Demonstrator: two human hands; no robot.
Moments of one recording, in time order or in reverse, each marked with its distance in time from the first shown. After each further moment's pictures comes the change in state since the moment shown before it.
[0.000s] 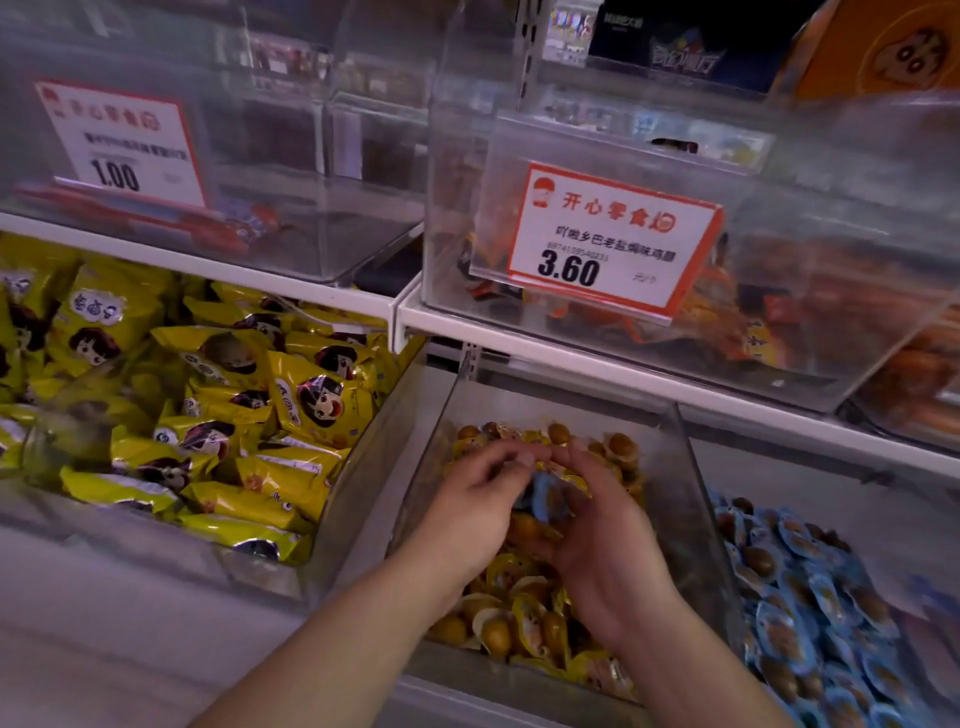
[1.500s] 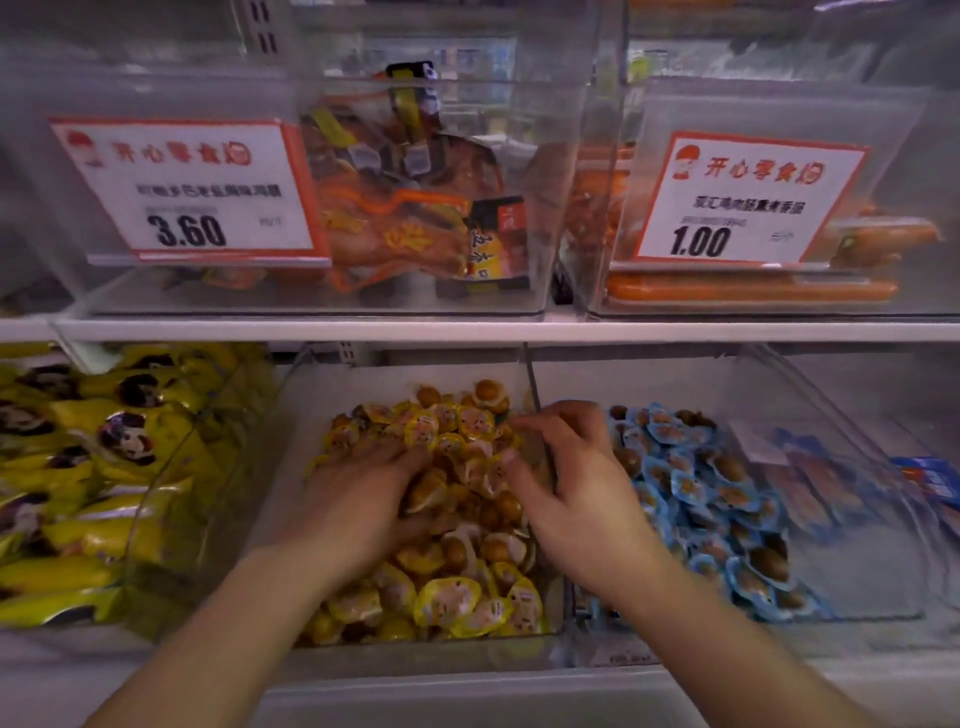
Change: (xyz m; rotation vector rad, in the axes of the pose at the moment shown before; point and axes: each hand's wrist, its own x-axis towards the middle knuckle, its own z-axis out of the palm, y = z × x) left_hand 0.036 -0.030 0.012 1.590 -0.362 0.418; right_hand -0.021 -0.037 -0.112 -1.147 0.145 -0.616
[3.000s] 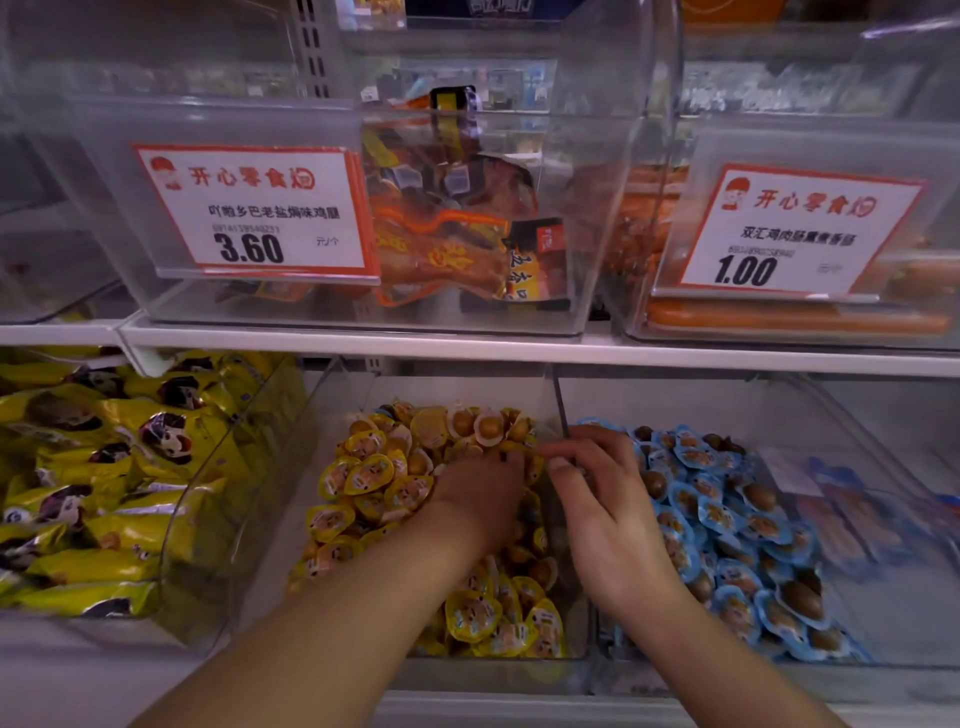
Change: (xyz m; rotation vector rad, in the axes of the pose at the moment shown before) left_hand 0.068 0.070 0.019 0.089 -0.197 0.004; right_hand 0.001 0.005 0.011 0.271 0.098 0.074
